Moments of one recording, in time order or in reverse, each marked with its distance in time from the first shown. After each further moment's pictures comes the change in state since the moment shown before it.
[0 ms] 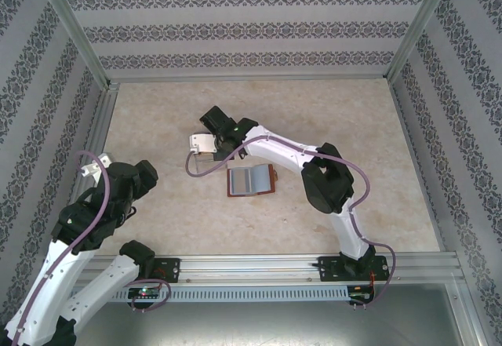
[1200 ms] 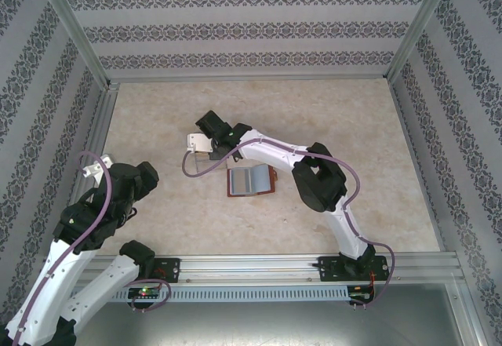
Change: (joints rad) left arm 0.000 -0.004 -0.019 0.000 0.005 0.000; right arm 0.013 0.062 0.002 0.117 0.115 0.040
